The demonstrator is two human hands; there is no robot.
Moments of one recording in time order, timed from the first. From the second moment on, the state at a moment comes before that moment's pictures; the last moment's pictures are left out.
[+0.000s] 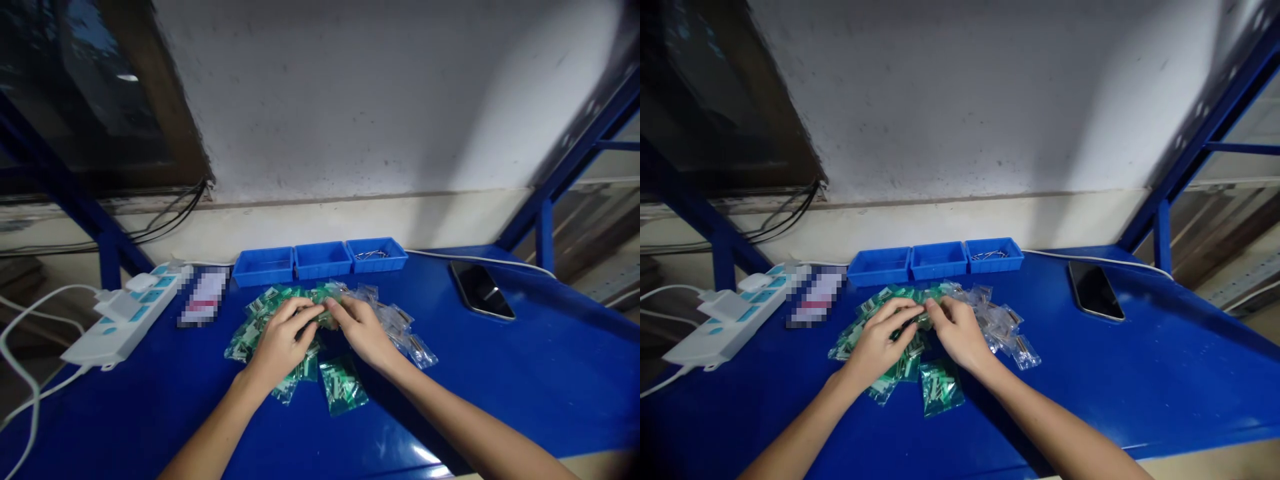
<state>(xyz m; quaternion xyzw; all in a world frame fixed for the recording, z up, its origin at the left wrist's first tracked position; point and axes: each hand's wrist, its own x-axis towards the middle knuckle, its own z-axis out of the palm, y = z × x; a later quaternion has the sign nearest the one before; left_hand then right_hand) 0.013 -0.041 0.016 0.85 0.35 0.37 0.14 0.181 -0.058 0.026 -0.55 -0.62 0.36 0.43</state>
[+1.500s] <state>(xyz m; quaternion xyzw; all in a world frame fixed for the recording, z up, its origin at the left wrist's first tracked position) 0.025 -0.038 0.020 0.48 0.38 0.48 0.63 0.199 -0.050 0.006 -0.35 -0.82 0.00 0.46</state>
